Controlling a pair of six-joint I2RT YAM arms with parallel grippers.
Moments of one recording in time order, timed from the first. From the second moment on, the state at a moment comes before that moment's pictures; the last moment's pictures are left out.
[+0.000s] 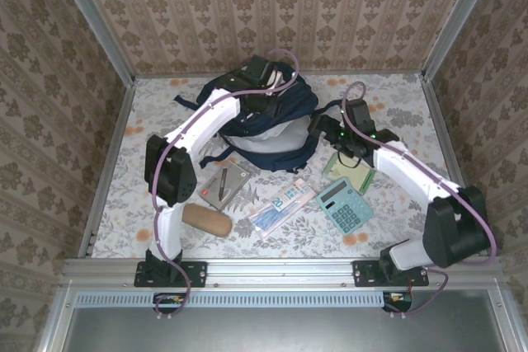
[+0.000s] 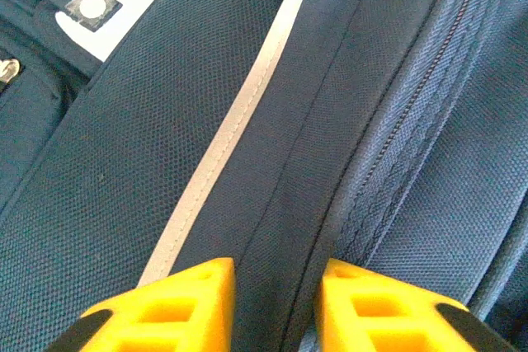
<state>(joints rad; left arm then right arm) -0.63 2.07 1.99 -0.86 0.00 -0.15 0.29 1.39 0.99 -0.40 -0.06 0.78</state>
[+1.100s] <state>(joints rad) -0.91 2.40 2.04 -0.69 0.35 -0.39 -0.07 1.19 0.55 -0.42 -0.24 0.67</state>
